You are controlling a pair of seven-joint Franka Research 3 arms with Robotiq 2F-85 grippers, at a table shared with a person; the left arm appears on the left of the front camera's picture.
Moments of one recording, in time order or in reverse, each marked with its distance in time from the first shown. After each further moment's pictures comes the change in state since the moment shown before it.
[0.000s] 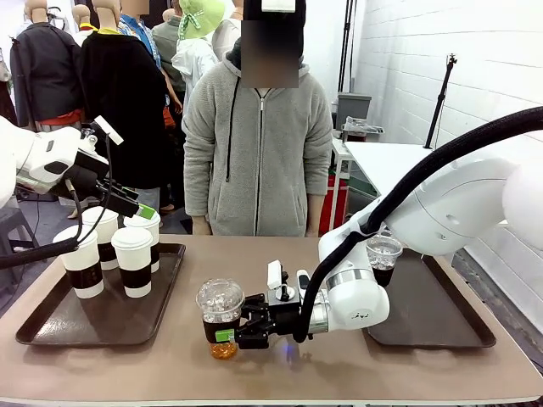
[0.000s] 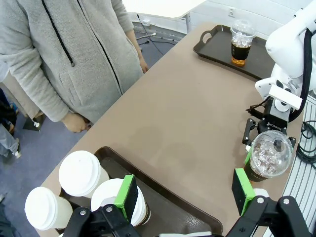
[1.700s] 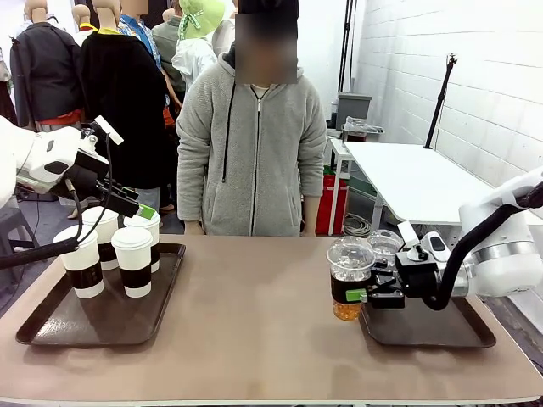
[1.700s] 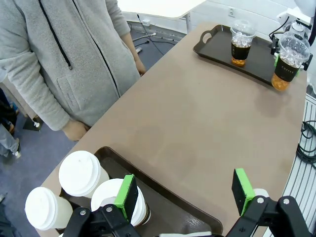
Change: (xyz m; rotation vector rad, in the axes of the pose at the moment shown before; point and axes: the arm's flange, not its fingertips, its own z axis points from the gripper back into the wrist) left arm 0.000 0.000 0.000 0.001 0.000 -0.001; right arm 0.059 0.015 0.271 -0.126 0.056 -0.014
